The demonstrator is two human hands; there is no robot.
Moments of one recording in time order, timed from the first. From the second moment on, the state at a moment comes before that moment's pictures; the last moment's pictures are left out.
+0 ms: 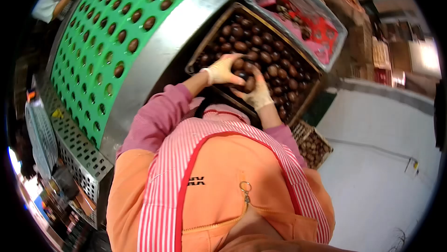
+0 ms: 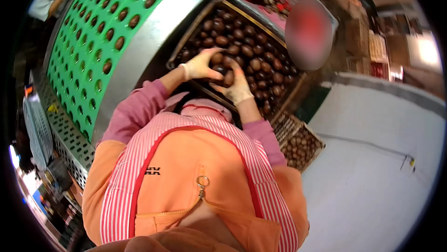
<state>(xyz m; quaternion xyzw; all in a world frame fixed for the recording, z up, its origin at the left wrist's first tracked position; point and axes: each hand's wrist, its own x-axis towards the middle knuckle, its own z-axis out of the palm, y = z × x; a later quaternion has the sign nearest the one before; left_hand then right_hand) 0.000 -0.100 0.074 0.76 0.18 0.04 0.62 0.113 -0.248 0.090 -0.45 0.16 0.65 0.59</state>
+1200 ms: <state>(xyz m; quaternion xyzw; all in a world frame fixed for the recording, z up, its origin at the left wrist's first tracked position) -0.501 0.030 0.072 0.46 0.68 0.34 0.45 -0.284 0.144 0.108 -0.47 -0.77 0.32 0.30</state>
